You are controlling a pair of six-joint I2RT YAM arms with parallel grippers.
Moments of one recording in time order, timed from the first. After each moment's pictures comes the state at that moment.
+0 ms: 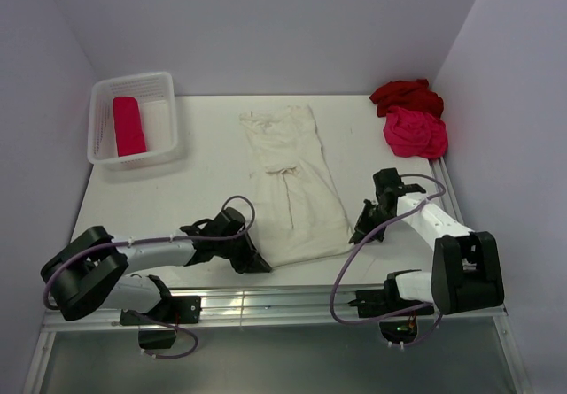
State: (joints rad) left arm -0.87 1.33 0.42 -0.03 0.37 -1.46; right arm 0.10 1.27 0.63 -0.78 -0.31 0.63
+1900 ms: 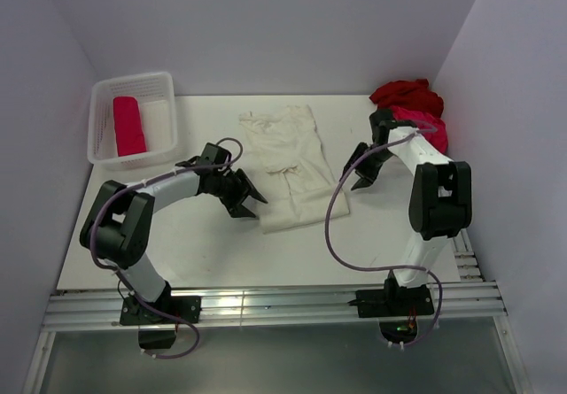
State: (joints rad) left arm -0.43 1.69 0.96 -0.38 0.57 -1.11; right arm 0.05 1.82 1.33 -0.93 -0.31 0.67
